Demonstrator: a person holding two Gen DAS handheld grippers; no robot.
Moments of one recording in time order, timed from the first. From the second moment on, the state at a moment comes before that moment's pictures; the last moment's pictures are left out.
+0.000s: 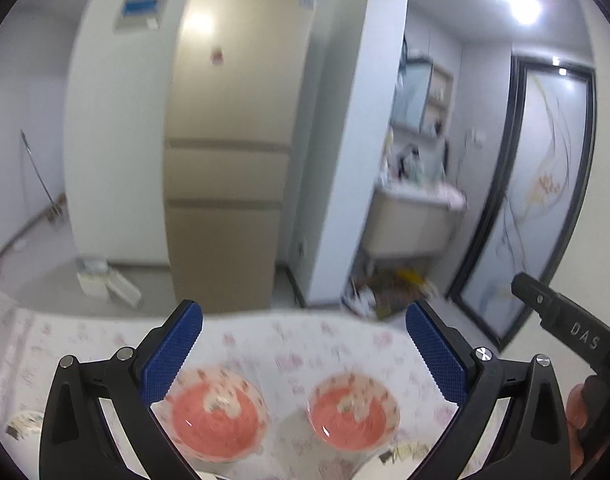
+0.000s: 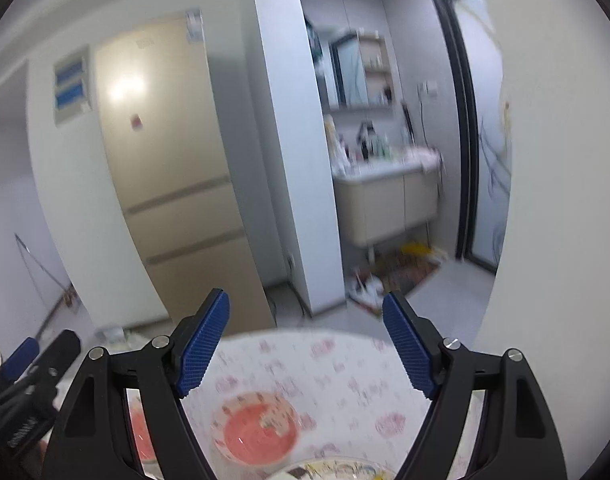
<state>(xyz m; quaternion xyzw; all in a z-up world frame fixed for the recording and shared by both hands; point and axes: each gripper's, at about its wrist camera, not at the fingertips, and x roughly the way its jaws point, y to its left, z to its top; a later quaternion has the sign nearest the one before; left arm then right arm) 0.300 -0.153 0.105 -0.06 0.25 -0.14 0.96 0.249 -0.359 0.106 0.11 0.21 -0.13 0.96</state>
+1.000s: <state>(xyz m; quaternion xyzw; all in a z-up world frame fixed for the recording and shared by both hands) 0.395 -0.216 -0.064 -0.02 0.52 -0.18 0.84 0.341 -0.379 -0.056 0.14 0.52 -0.04 0.84</state>
